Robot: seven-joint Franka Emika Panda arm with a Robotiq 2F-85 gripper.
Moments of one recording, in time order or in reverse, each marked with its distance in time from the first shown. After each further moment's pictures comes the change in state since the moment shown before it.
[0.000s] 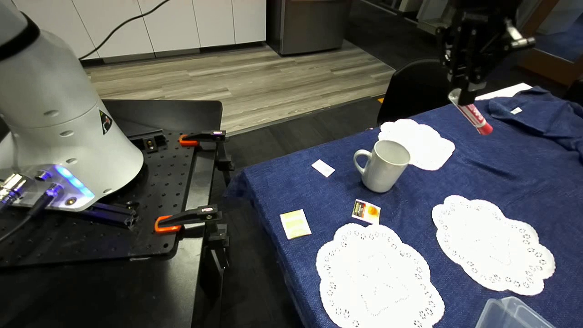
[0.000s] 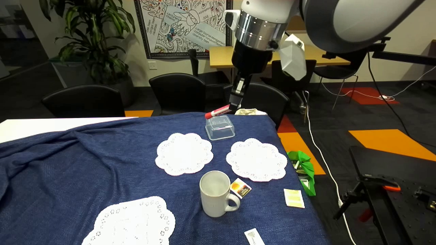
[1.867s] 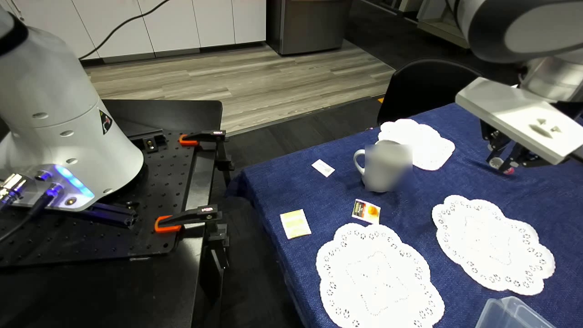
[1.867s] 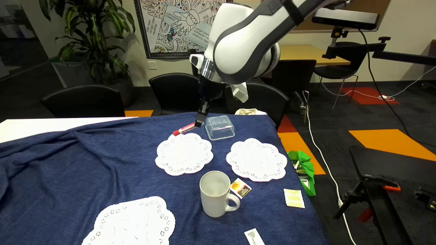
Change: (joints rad) arm -0.201 0.512 0.126 0.436 0.456 0.126 -0.686
